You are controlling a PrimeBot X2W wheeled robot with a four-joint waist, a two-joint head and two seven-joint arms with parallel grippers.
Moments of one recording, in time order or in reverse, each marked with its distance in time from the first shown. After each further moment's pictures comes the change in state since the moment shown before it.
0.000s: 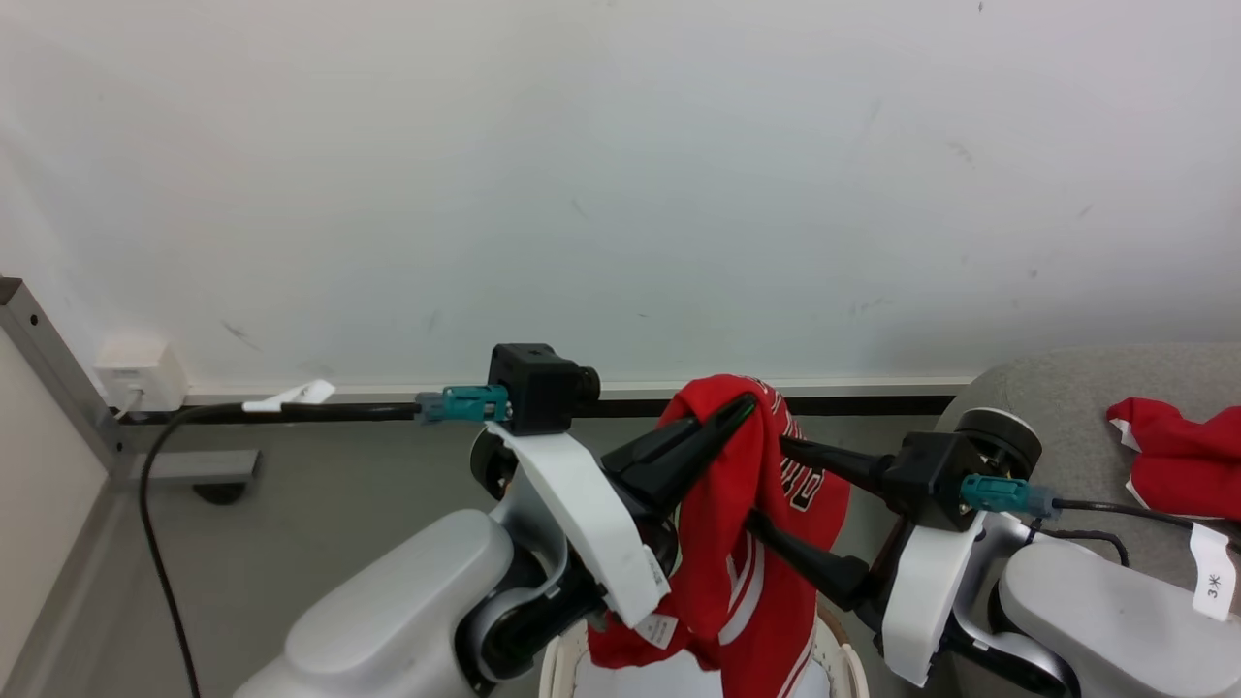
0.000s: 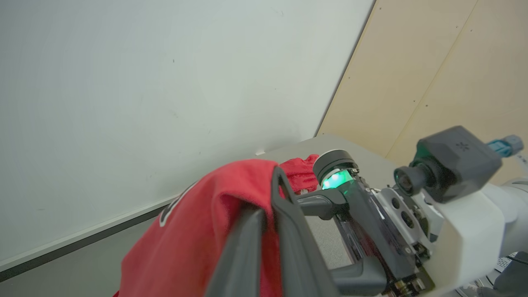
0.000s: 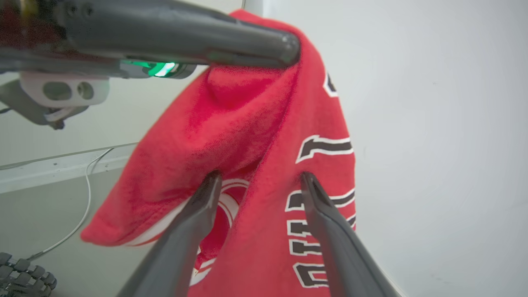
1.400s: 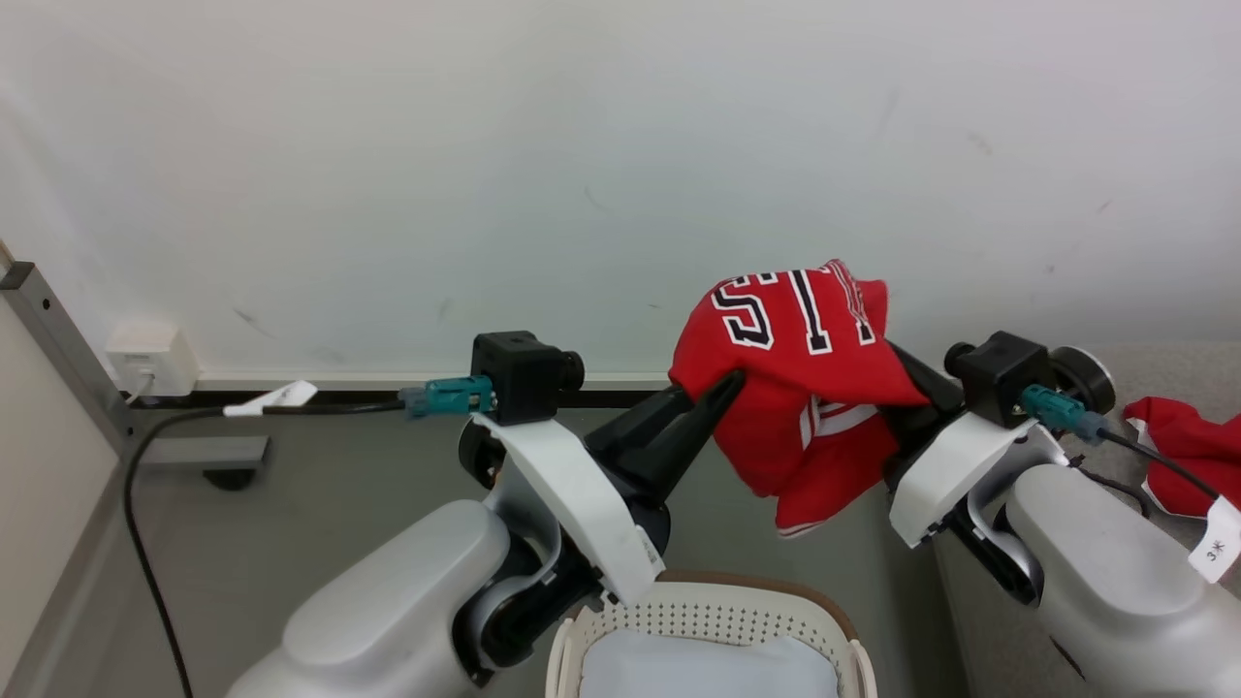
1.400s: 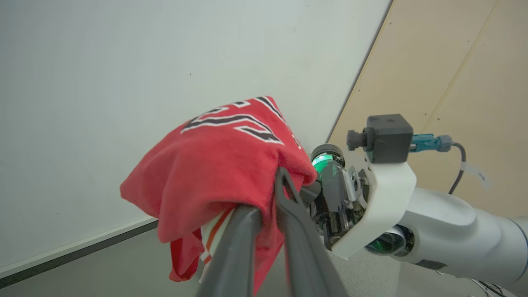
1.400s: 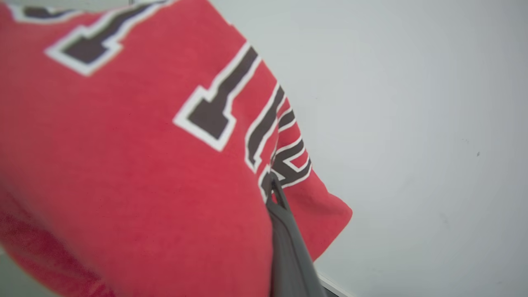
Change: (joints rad) left arm -0.015 -0.005 0.008 0.002 0.003 0.026 -0.032; right arm 0.060 0.270 -0.400 0.486 -0.216 0.000 -0.167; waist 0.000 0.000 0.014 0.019
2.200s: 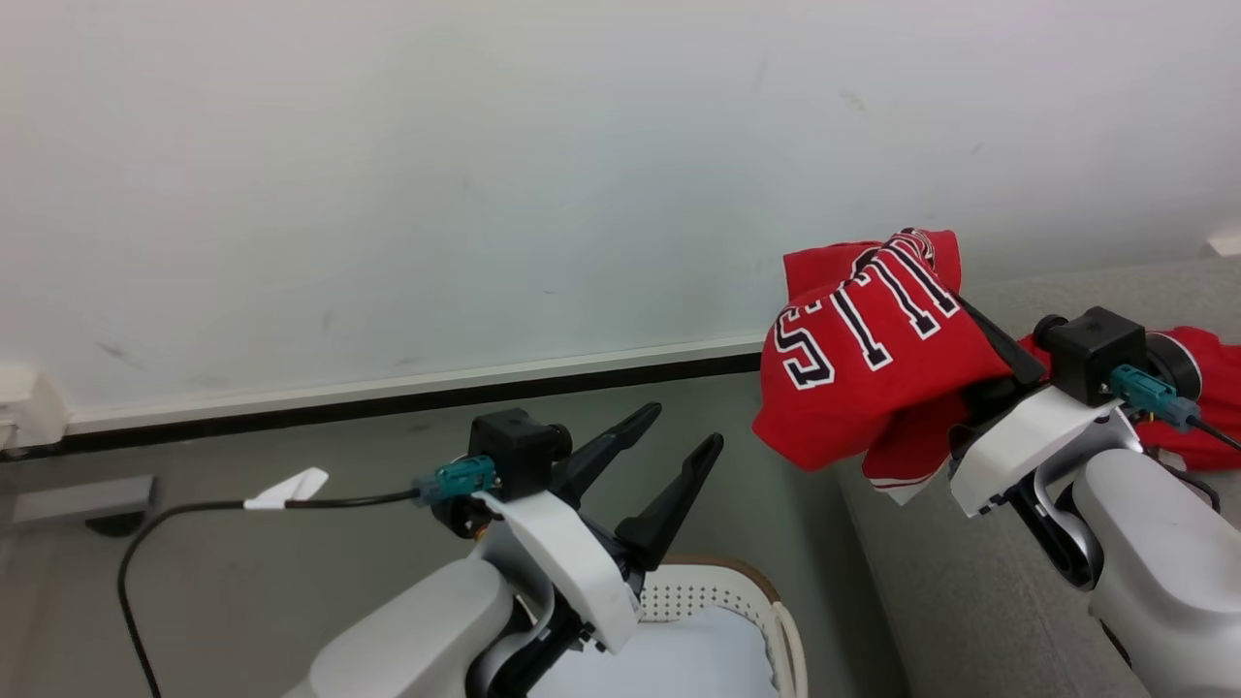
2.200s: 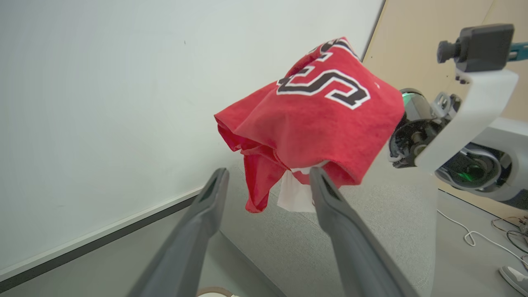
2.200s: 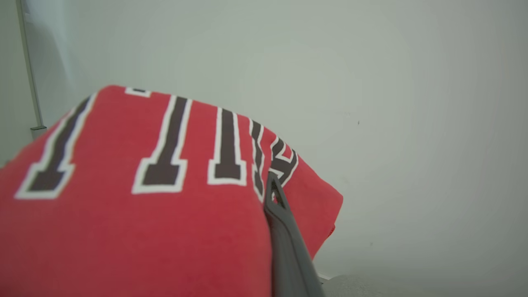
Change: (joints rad) left arm 0.061 -0.019 -0.058 0.183 0.162 0.013 -0.174; right arm 0.042 -0.039 -0.207 -0.026 -0.070 0.000 0.007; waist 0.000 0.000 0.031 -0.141
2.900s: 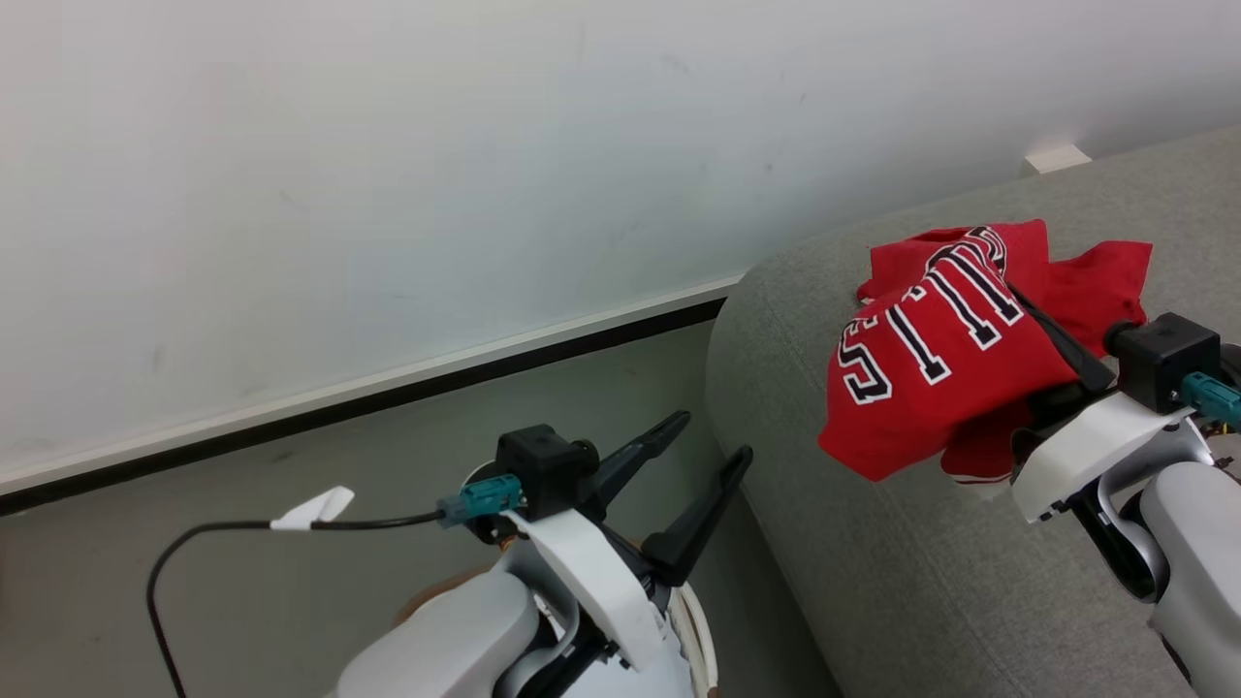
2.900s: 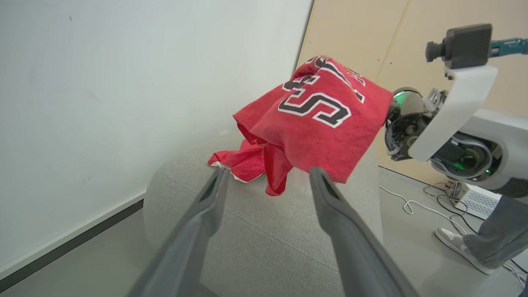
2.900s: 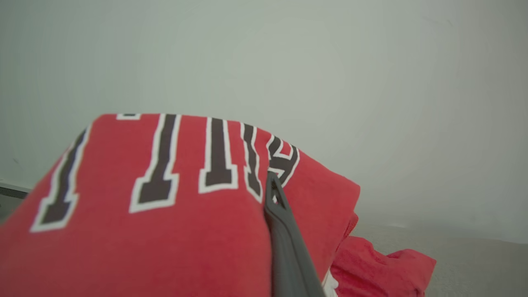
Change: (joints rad) left arm 0.021 -0.046 0.011 0.012 0.067 -0.018 -0.030; right arm 0.071 -0.075 -0.106 -0.092 -0.037 0.000 0.052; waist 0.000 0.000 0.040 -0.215
